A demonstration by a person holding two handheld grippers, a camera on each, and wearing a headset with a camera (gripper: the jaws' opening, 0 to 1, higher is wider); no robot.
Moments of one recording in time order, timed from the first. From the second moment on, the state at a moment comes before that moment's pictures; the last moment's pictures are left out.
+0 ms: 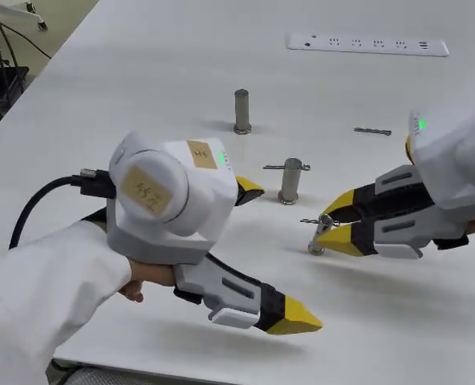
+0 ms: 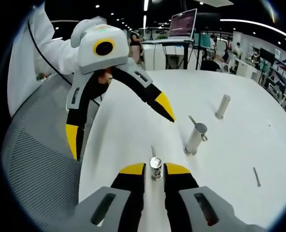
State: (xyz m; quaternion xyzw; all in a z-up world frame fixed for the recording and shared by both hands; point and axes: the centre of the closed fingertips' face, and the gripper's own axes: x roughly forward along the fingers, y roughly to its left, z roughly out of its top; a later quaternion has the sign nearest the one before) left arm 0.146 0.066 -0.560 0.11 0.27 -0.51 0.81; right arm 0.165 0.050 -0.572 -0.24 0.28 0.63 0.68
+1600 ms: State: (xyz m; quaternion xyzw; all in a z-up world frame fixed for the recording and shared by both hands) left arm 0.149 0.099 -0.534 0.08 0.26 -0.45 0.85; right arm 0.217 0.023 -0.556 -0.26 0.26 0.61 0.70
